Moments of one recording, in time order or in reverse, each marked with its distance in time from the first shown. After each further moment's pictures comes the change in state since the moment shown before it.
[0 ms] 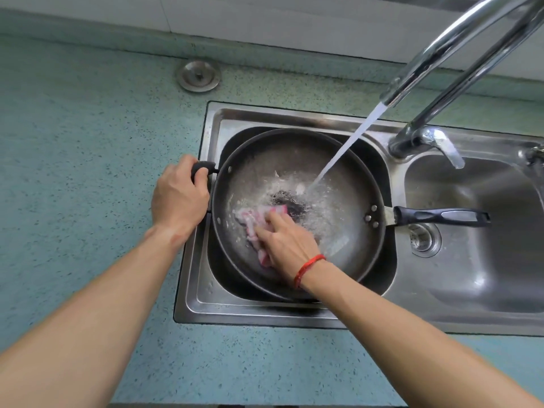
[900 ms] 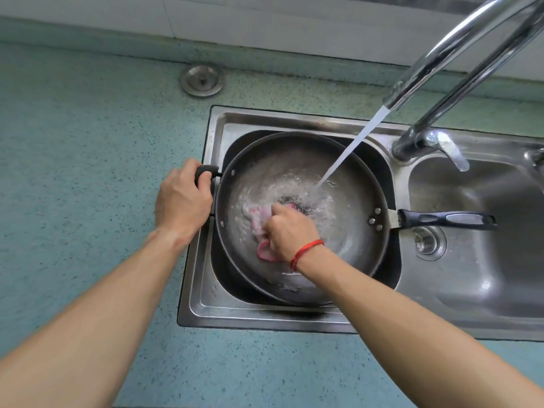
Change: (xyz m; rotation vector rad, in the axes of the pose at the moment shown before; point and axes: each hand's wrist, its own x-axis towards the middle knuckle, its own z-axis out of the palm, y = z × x) left_hand 0.002 -0.004 0.002 -0.014 -0.015 -0.009; right_hand 0.026 -0.002 -0.012 0.028 0.045 0.105
